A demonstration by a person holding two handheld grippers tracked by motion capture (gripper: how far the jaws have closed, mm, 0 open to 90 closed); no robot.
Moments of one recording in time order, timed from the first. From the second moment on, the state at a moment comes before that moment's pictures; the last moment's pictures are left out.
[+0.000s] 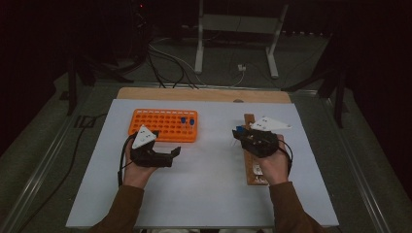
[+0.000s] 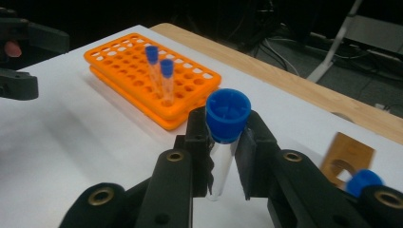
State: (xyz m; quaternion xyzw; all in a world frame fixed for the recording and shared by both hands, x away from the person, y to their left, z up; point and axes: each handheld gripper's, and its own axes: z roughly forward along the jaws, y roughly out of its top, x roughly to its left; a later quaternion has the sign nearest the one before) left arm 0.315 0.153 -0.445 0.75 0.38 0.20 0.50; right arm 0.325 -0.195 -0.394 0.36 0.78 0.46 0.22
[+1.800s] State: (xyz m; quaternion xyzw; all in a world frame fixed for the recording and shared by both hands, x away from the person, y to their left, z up) left arm 0.301 0.098 -0.454 0.80 0.27 0.19 0.50; right arm 0.320 -0.090 -0.412 0.29 0.82 0.48 0.12
